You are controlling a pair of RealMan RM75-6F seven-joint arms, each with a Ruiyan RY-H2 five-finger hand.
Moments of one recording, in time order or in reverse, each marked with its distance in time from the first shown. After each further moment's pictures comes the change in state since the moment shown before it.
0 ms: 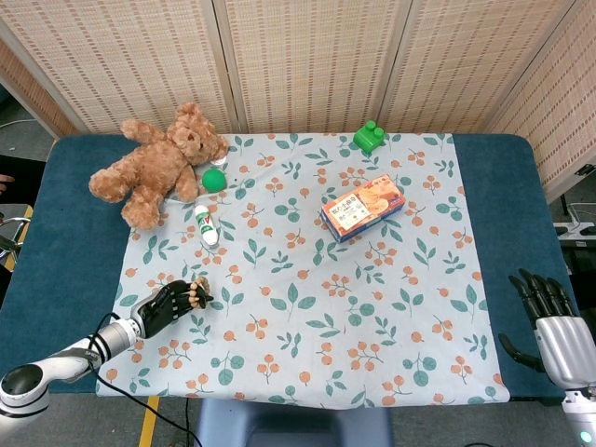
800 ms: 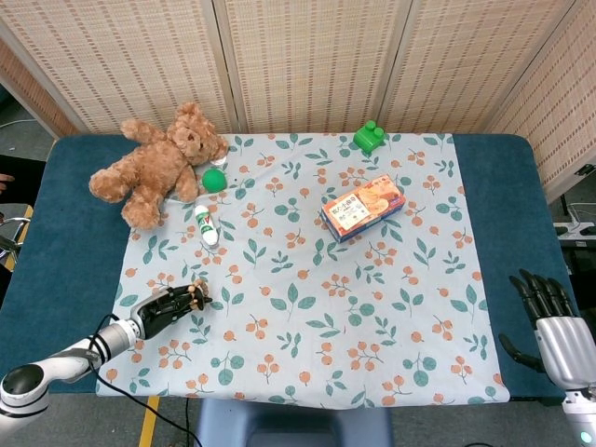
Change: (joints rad) left arm -0.012 0.013 0.026 0.000 0.000 0.017 -0.017; right arm -0.003 0.000 0.000 0.000 -0.003 0.006 0.000
